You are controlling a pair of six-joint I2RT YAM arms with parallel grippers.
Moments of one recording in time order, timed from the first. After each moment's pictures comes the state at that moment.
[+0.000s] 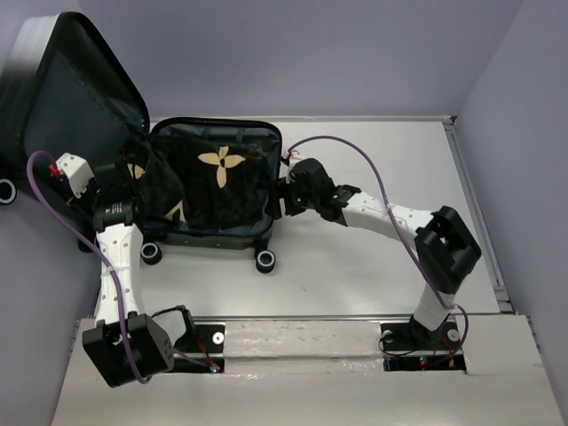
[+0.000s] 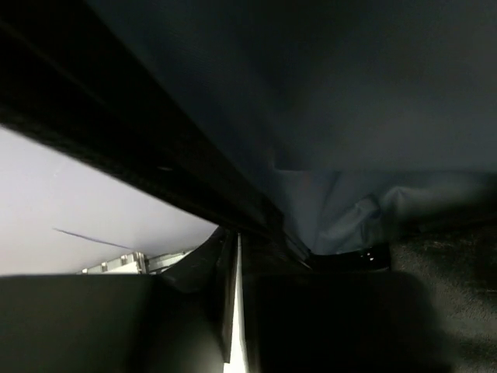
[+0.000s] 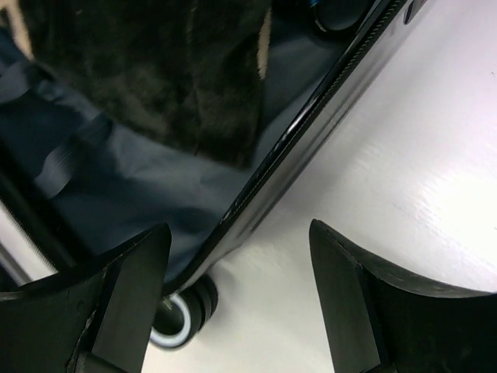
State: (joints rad) left arm 0.28 1.09 1.01 -0.48 -0.98 -0.34; right arm 0.78 1.70 1.22 -0.10 -0.12 0.39
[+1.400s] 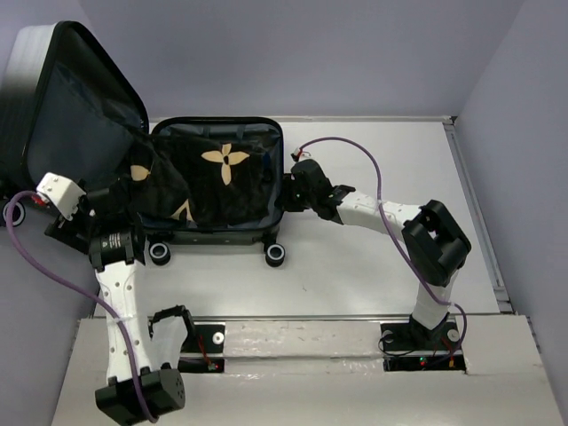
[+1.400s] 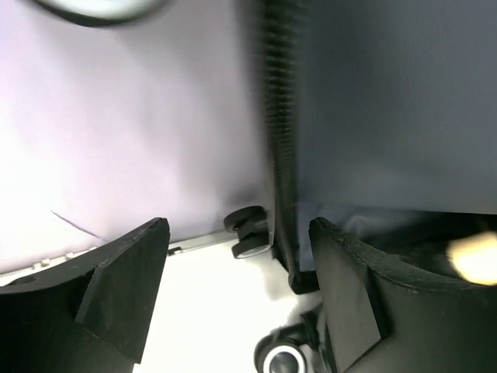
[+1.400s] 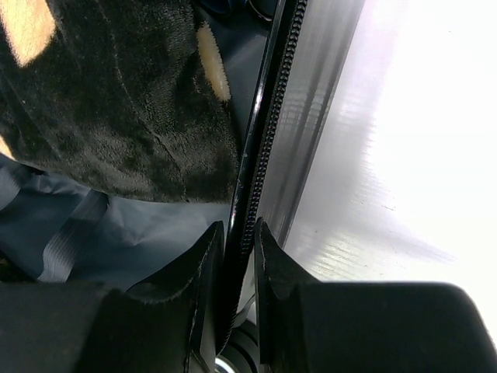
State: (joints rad) left arm 0.25 0.82 0.98 -0.56 -0.93 -0.47; right arm 0.76 1.84 1.28 -0.05 0.01 0.63
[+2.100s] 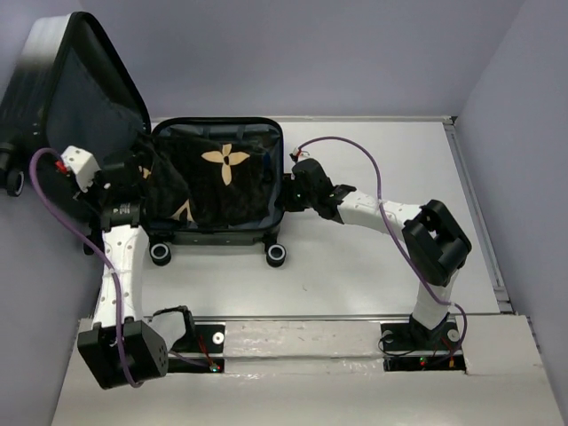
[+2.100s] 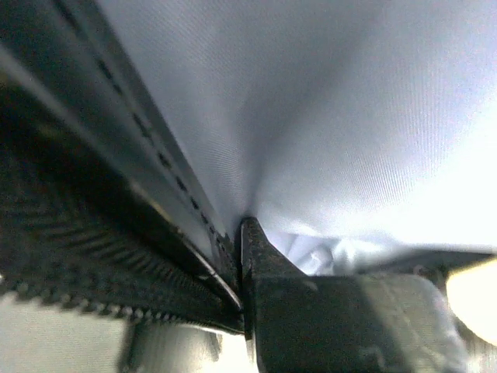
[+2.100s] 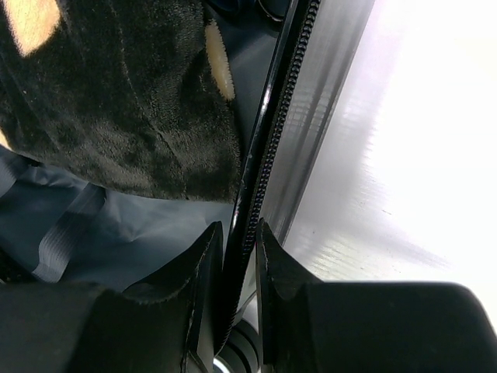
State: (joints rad) left arm 0.24 1.11 1.04 -0.37 -1.03 -0.38; right arm 0.75 1.84 1.28 -0.05 -0.02 0.59
